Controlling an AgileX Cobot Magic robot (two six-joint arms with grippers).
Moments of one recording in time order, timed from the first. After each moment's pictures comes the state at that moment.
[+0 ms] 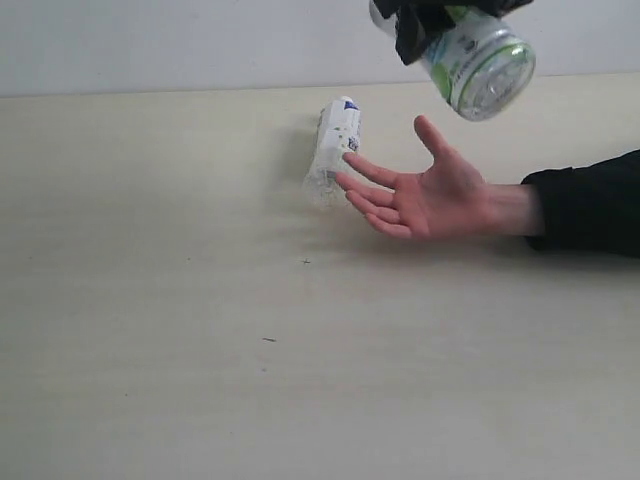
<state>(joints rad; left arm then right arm) -0.20 0.01 0.00 0.25 0.16 -0.28 0.41 1.78 -1.67 0.04 1.11 -0.06</state>
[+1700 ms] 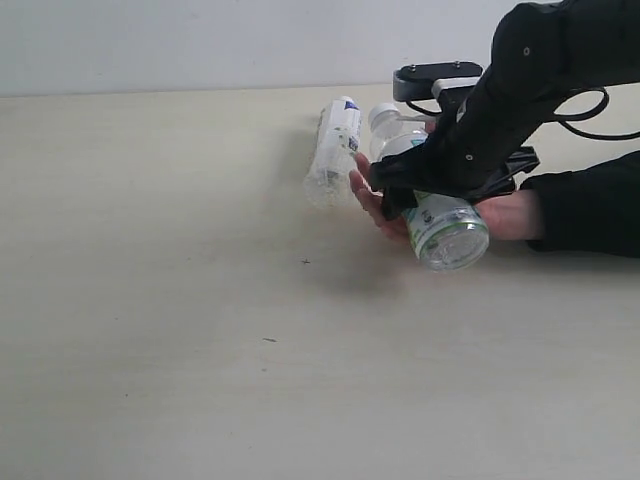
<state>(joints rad) -0.20 0.01 0.00 0.25 0.16 -0.28 0.40 1.86 -1.16 0.11 0.60 0.10</state>
